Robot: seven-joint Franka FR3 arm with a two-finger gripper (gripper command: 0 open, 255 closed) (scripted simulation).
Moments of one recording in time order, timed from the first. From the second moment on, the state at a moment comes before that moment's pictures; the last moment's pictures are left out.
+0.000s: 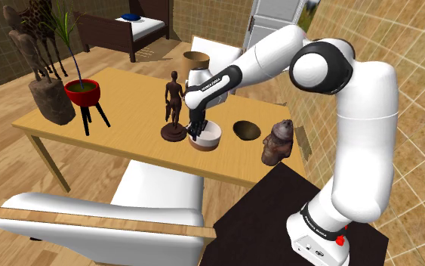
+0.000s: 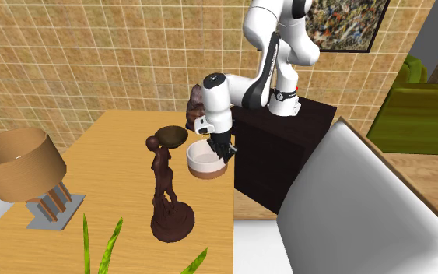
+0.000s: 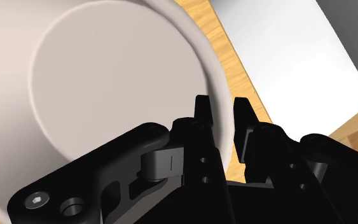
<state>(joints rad) 0.02 0.53 0.03 -1.88 0.03 2.30 0.01</state>
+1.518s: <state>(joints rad) -0.19 0.38 -0.06 -1.93 0.03 2.19 -0.29</state>
